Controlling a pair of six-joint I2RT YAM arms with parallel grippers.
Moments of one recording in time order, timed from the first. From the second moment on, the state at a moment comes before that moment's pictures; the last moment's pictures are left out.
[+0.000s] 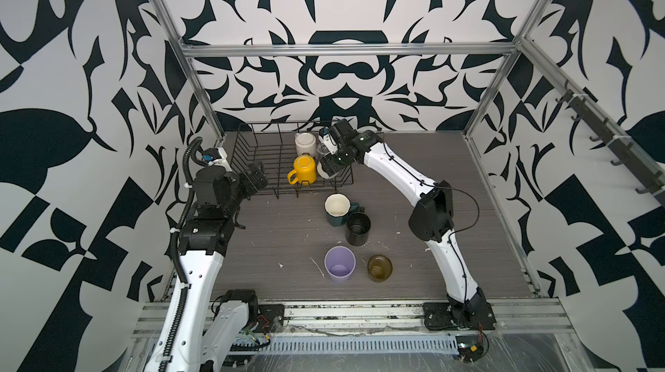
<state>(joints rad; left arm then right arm) -0.04 0.84 0.96 -0.49 0.04 -0.47 0.69 2.33 2.36 -0.99 0.00 0.00</state>
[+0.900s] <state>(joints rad) -0.03 0.82 0.96 -0.52 0.03 -0.47 0.70 2.46 2.49 -1.08 0.04 -0.01</state>
